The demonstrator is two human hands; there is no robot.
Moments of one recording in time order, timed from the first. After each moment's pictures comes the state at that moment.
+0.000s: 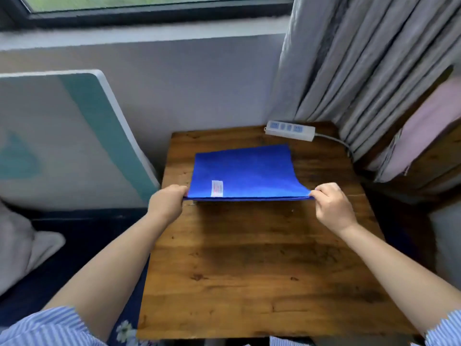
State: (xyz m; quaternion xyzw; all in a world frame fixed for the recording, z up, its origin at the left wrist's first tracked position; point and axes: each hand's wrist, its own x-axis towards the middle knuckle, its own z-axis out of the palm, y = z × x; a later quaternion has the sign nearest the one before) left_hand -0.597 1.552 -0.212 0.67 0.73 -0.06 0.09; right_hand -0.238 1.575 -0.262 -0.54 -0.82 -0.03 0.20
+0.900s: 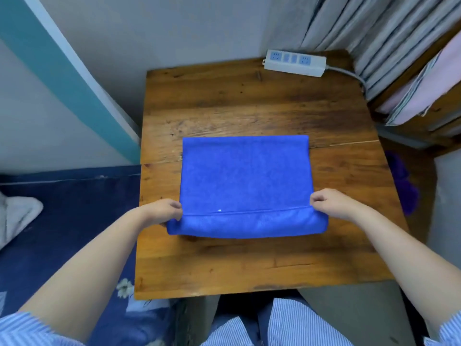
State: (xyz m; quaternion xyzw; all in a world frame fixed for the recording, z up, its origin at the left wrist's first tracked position) left_hand -0.615 1.510 -0.303 0.45 0.67 -0.15 0.57; right_hand -0.240 1.532 -0.316 -0.62 -0.64 0.43 -0.13
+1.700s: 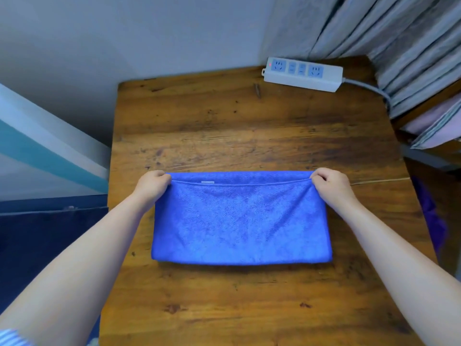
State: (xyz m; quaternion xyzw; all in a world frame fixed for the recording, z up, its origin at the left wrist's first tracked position) left_hand -0.597 1.672 -0.363 0.42 0.82 0.08 0.39; right_hand -0.252 1.670 -0.363 -0.73 -0.57 0.34 0.15
